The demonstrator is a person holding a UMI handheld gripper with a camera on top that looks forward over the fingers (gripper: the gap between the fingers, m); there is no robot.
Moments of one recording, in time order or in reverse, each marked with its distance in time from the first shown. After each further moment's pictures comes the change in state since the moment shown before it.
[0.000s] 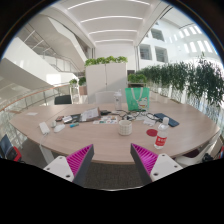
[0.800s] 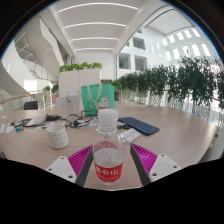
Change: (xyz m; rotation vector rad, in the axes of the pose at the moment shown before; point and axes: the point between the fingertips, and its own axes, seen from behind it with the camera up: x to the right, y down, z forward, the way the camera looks) arm 0.281 0.024 0.233 0.130 0.244 0.022
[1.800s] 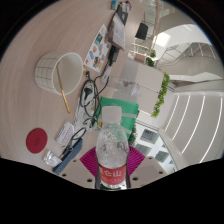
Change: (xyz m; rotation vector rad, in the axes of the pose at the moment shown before) arm -0.093 -0.154 0.133 0.004 0.108 -1.912
